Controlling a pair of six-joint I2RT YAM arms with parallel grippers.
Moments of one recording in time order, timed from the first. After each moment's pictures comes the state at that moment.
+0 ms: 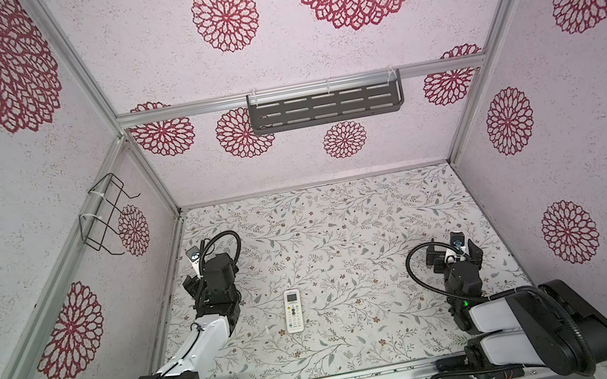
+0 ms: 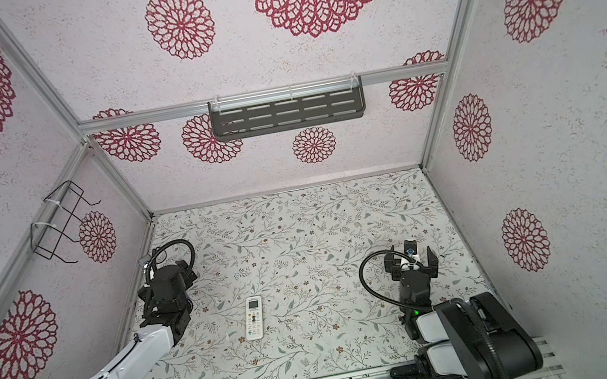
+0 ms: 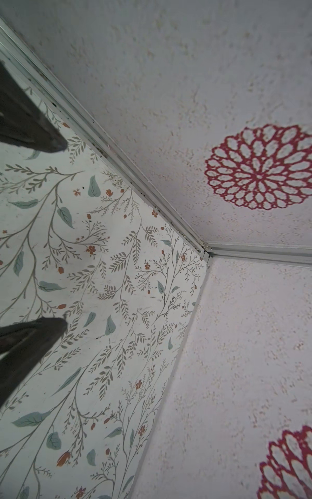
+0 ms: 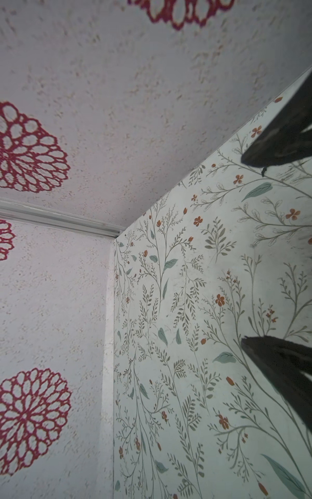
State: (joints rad) left arm -0.09 1.25 0.50 0.37 -0.67 -0.24; right arm 0.18 1.36 0.06 1.19 0.51 -0.06
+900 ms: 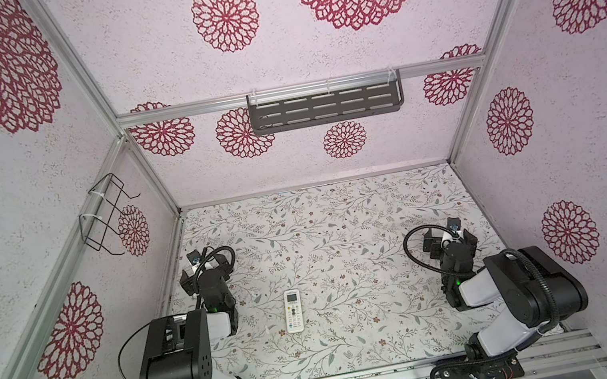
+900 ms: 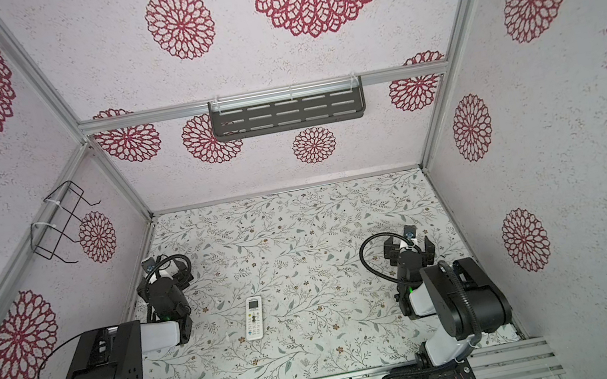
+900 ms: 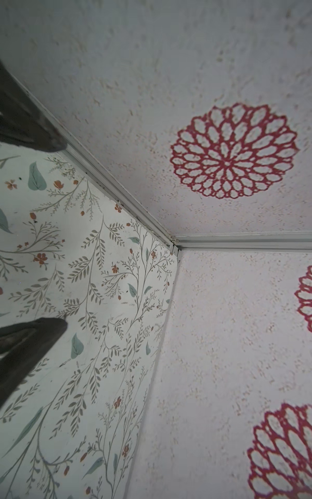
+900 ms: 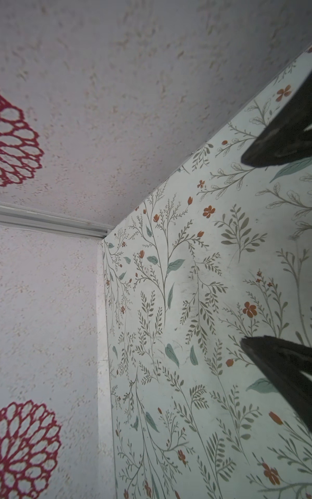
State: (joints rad) left arm 0.04 1.57 0.39 1.01 -0.49 -0.05; right arm 0.08 1.58 0.23 1.14 0.44 0.00
